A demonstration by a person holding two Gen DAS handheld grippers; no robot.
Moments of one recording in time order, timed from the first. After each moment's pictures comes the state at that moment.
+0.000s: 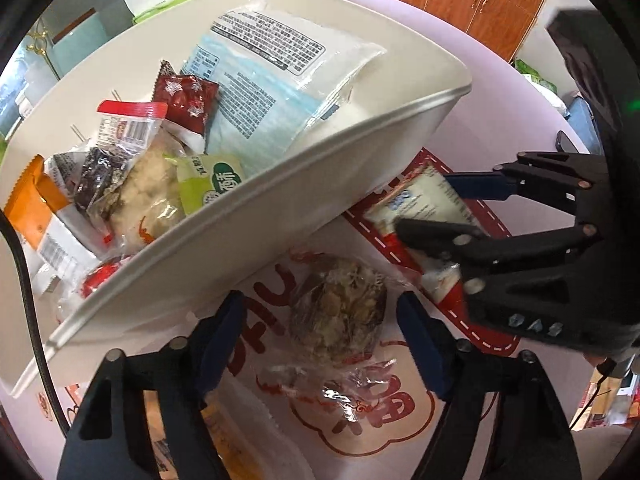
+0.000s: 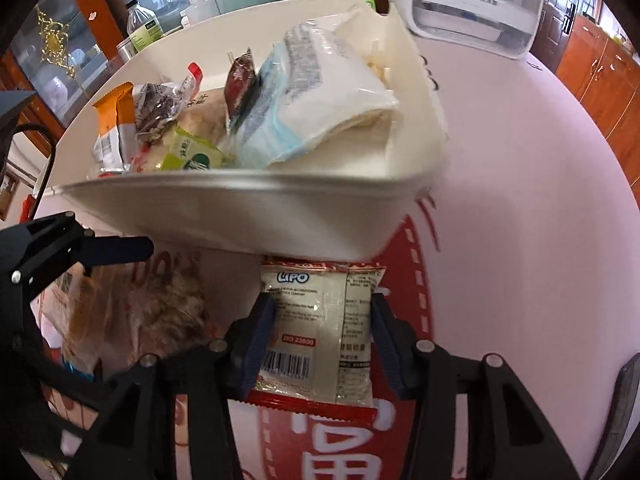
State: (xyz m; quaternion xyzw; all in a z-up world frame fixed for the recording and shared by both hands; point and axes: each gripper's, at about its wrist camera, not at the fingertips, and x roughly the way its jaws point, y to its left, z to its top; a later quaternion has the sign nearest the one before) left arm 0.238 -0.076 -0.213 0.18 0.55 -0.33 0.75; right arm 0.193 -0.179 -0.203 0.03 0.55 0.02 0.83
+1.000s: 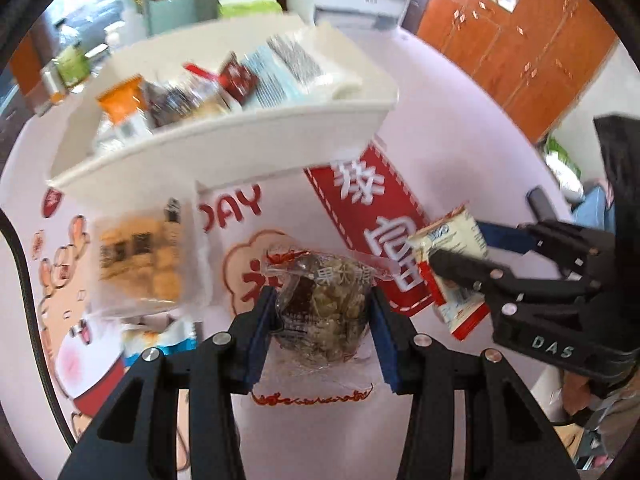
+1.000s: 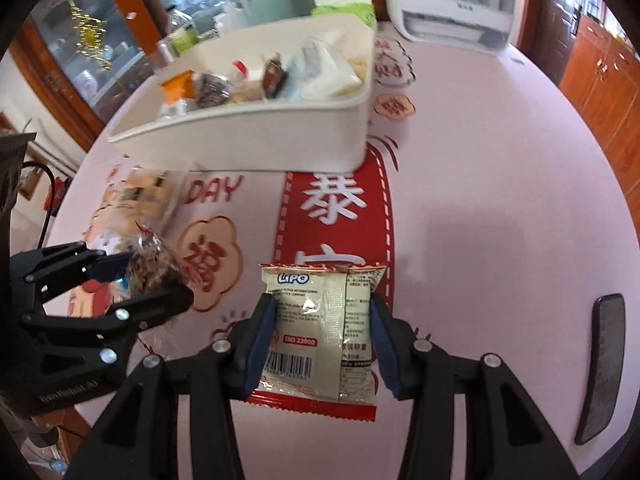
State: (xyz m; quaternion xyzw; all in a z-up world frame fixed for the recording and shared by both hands) left arm 0.139 -0.049 -0.141 0.04 0.54 -0.23 0.81; right arm 0.098 -0.192 -0.161 0.03 0.54 0.06 0.84
